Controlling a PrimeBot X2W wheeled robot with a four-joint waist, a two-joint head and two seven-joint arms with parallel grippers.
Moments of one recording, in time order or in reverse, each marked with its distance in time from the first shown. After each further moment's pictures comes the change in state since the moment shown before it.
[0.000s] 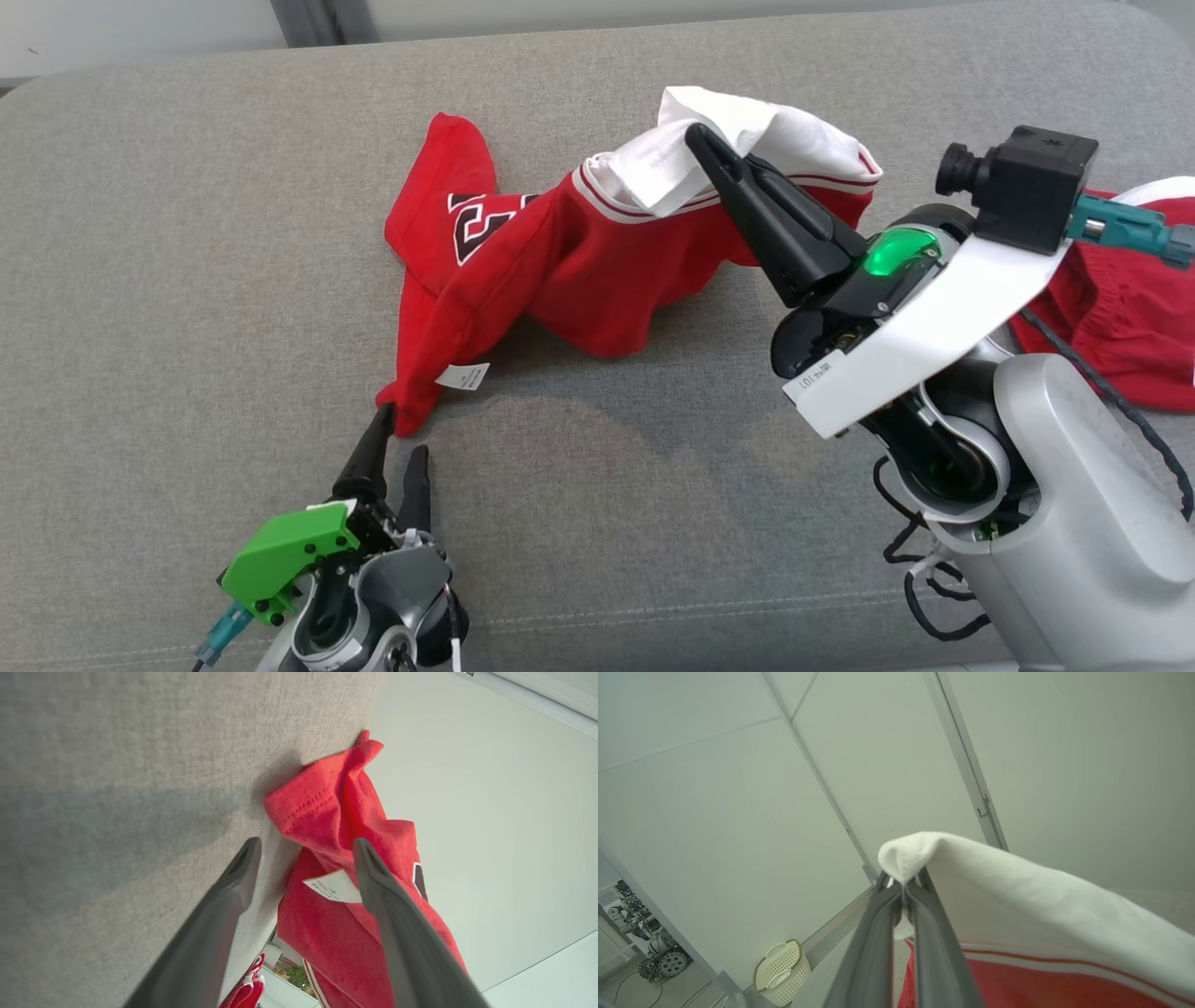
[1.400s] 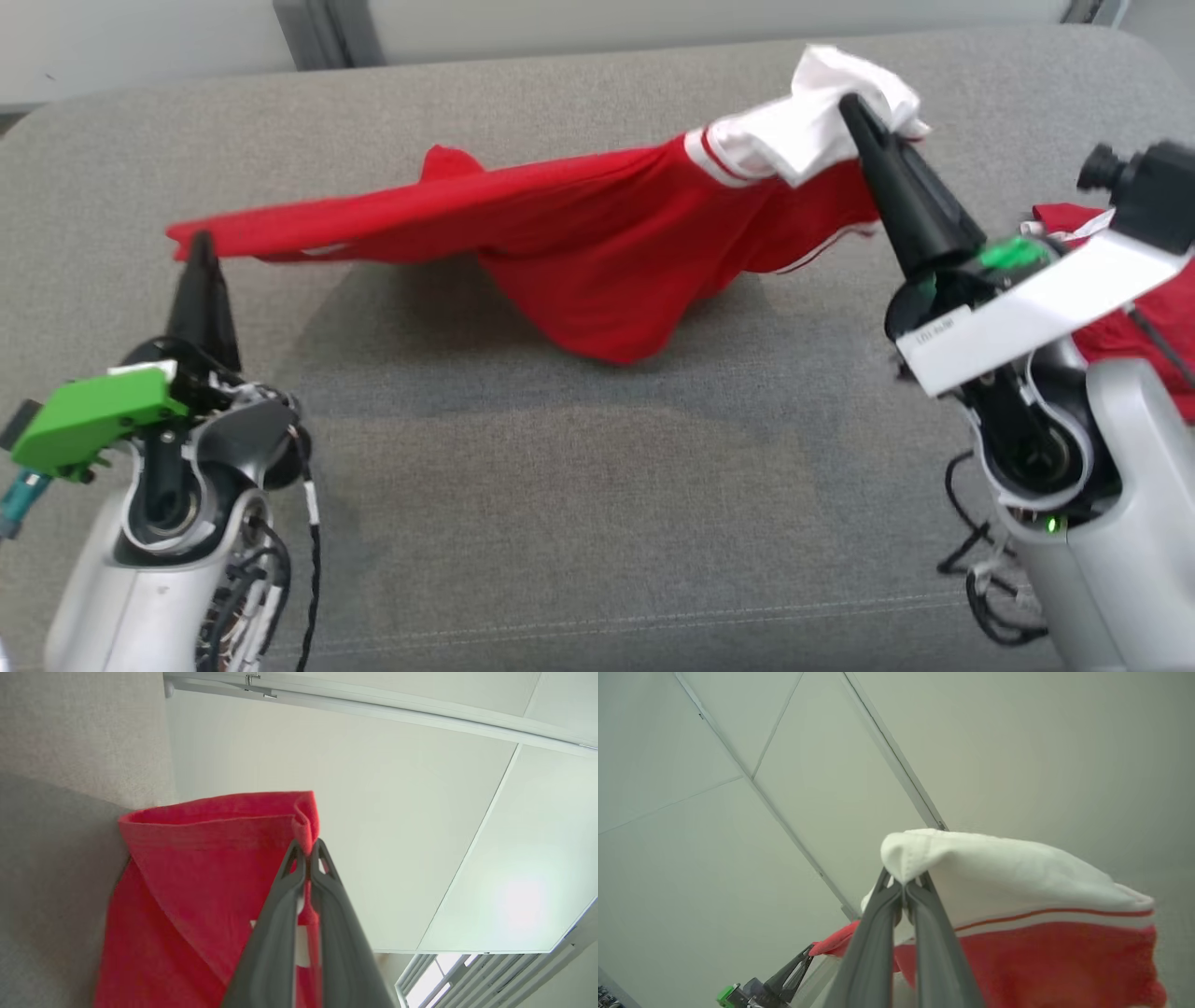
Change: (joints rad) left arm -0.162 0.108 0.177 -0.111 0.176 -0.046 -0.009; right arm 0.062 -0.027 -0.165 0.041 0.085 -0.014 -0.059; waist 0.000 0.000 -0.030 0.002
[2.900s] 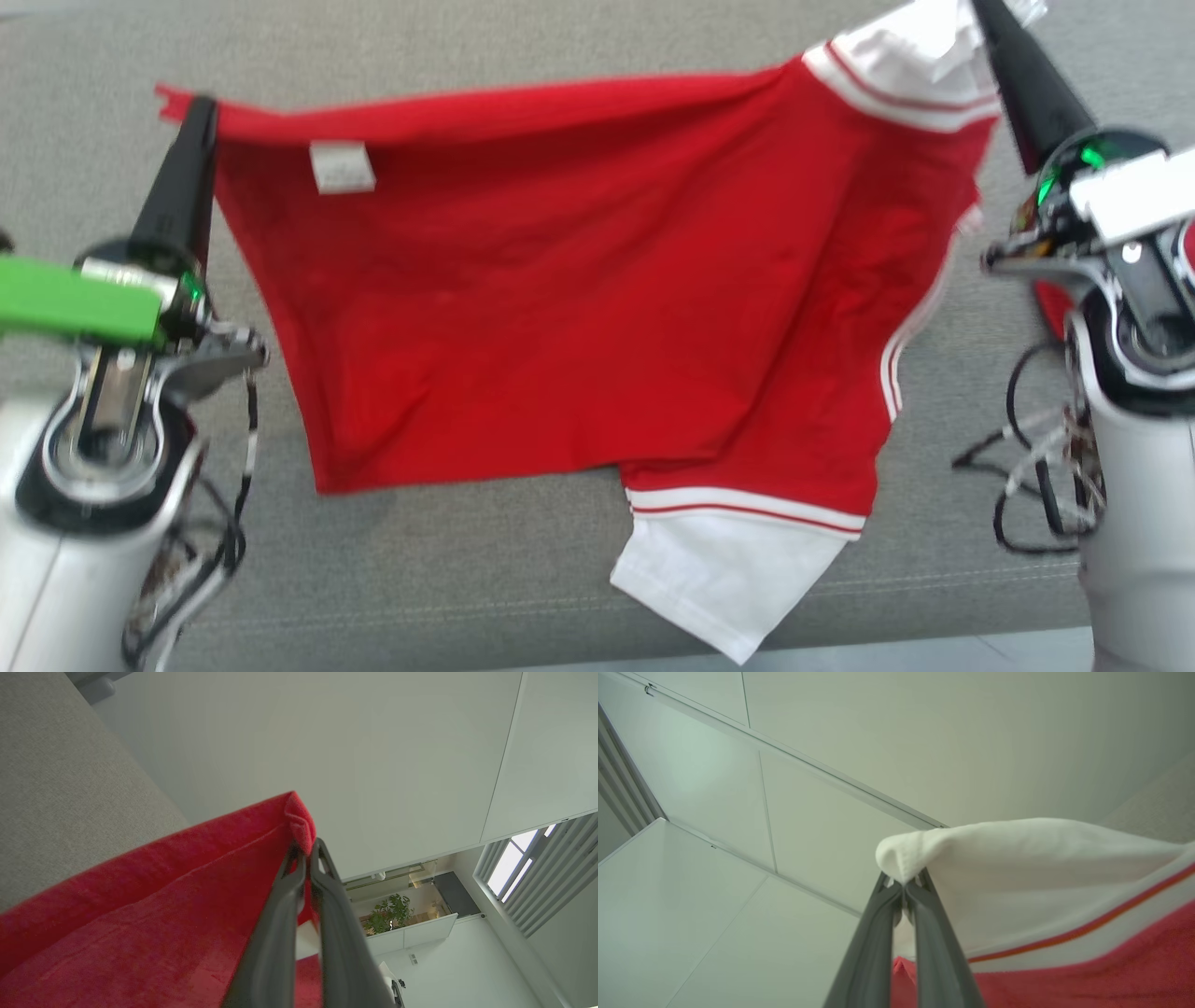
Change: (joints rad) left arm -0.035 0.220 -0.074 -0.435 0.216 0.250 0.081; right arm -0.048 0.096 -0.248 0.004 0.428 -0.102 0.135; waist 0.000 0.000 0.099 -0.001
